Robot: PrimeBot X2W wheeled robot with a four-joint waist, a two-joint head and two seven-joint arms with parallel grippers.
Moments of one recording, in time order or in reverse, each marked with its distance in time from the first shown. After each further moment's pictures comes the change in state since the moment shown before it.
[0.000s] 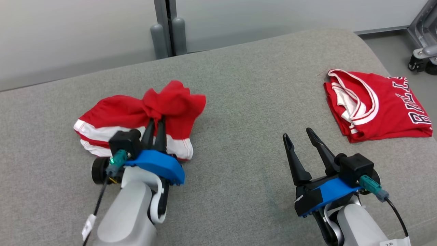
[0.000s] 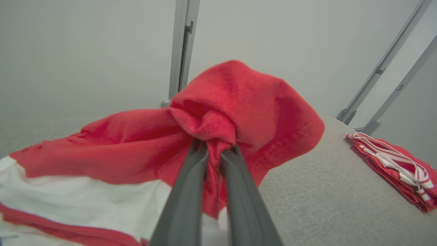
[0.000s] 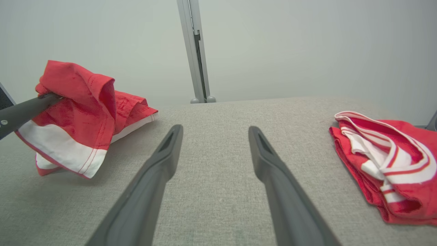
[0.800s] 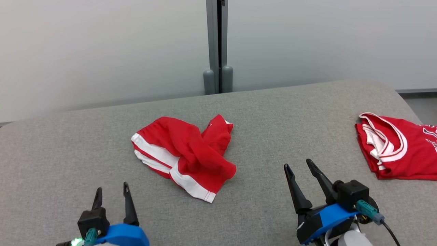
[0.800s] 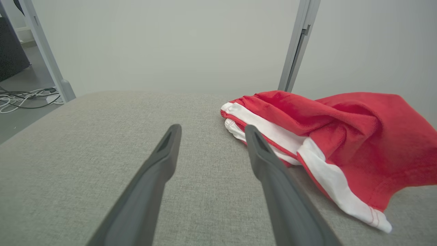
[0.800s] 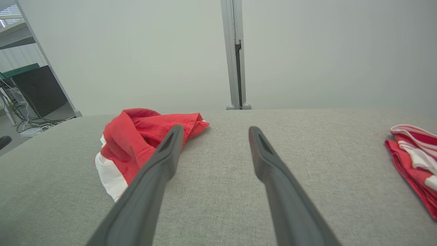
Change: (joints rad) left arm 0.405 0.003 0.253 -0.156 0.212 0.093 0.000; right arm 0.108 0.001 0.002 0.035 0.006 0.000 0.000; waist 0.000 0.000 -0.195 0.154
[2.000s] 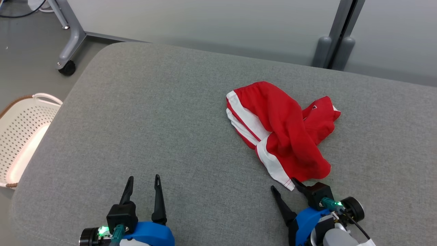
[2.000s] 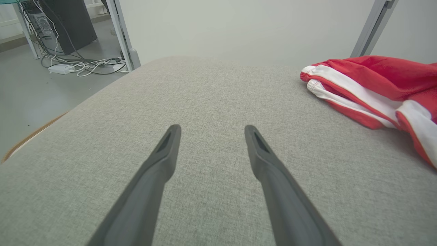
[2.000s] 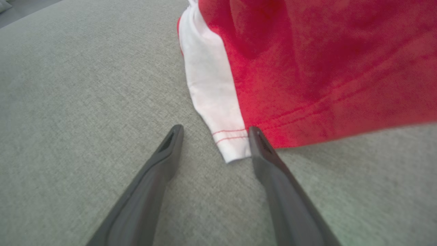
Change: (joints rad) left arm 0.015 -0.002 -0.156 -0.086 0.002 0.007 0.000; right arm -0.161 0.001 0.116 0.419 -0.124 0.000 -0.002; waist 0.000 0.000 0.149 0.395
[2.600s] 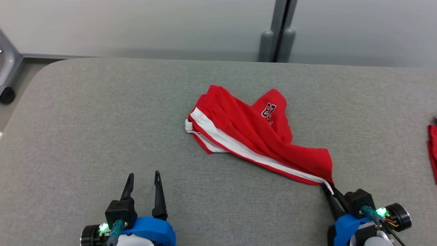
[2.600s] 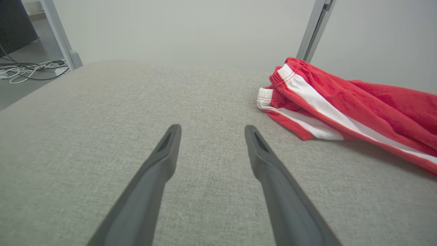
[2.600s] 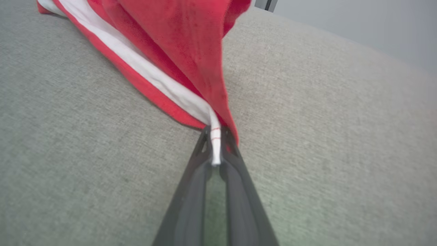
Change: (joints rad) left arm -0.023 -0.001 -0.014 0.009 -0.052 0.014 0.000; right arm 0.107 -0.090 -0.197 -0.131 -0.150 0.001 0.001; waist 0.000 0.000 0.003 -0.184
